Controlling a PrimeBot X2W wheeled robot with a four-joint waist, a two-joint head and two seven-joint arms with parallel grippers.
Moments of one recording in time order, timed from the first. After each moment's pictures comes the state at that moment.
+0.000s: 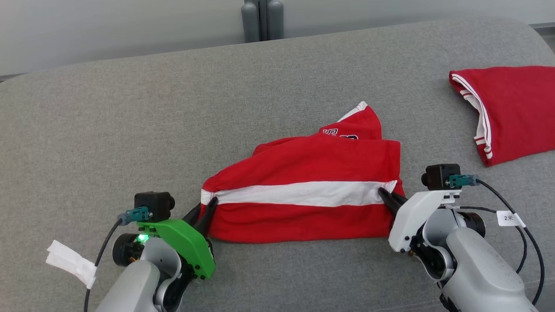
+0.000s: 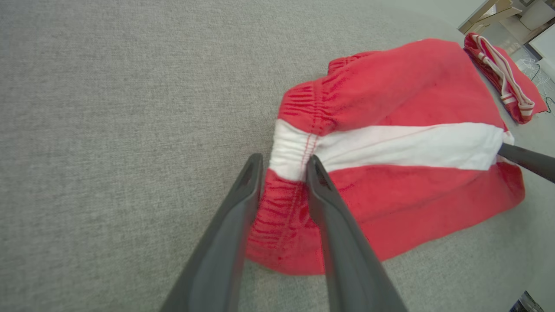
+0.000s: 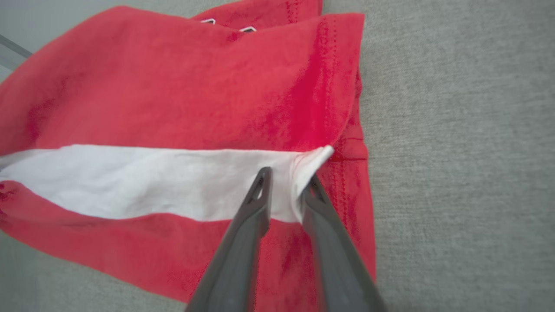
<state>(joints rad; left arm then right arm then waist) -0.34 0.20 -0.46 0.49 -0.68 -0.13 0.07 -0.40 -0.18 0.31 0.59 0.61 0.13 0.18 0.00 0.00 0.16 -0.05</state>
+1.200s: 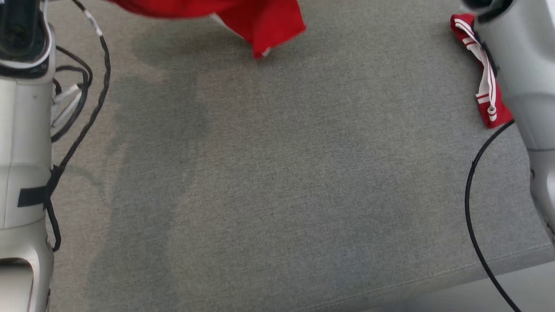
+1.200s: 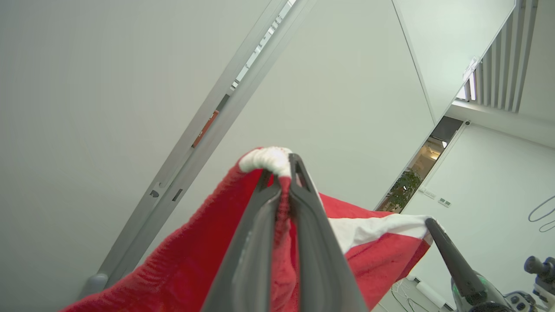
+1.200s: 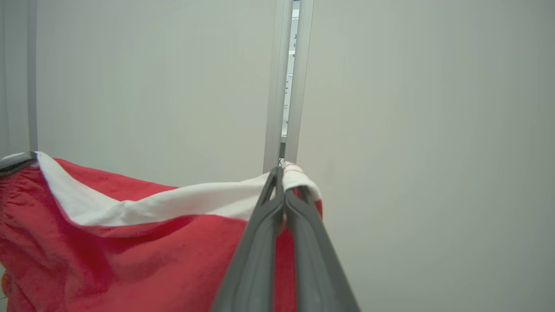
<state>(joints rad) -1.12 0.29 -0.26 0.34 -1.15 -0.13 0.01 -1.32 -0.22 0.41 0.53 0.47 0.13 -0.19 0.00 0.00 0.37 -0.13</state>
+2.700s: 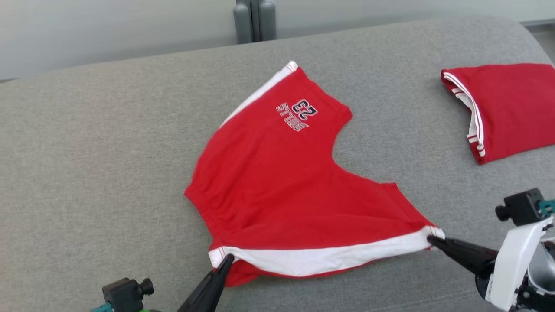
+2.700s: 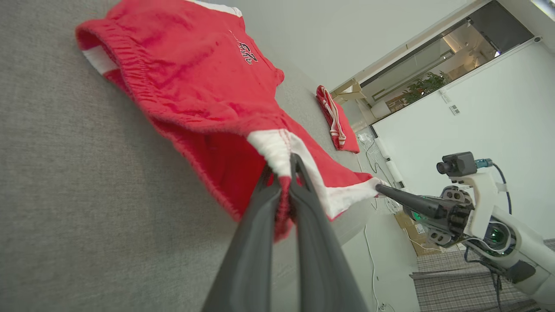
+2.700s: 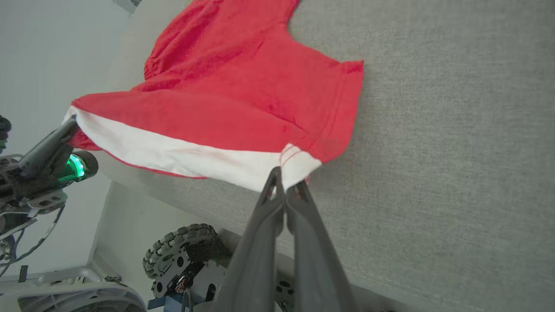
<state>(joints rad) -0.01 0.51 -0.75 -0.09 -1.24 -0.13 -0.26 -0.15 -0.93 0.65 -0.13 1.29 0.13 0.24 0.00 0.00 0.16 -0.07</state>
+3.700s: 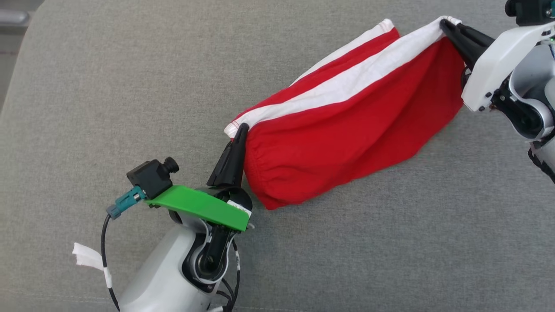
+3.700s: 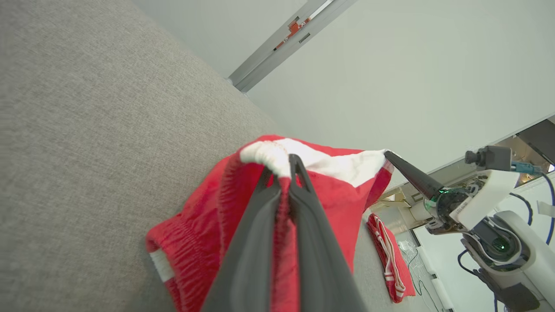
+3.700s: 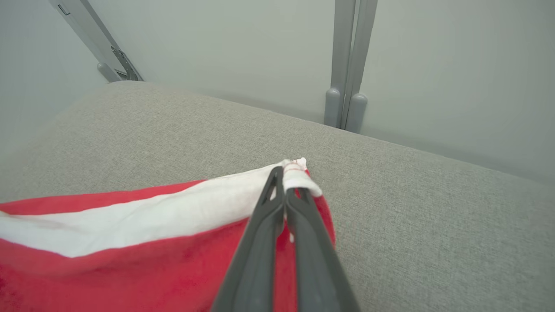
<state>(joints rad) -0.43 0.13 -0.58 0.26 -1.17 -0.13 -0.26 -0.91 -0.60 0.60 0.40 0.85 0.13 0.22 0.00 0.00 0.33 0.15</state>
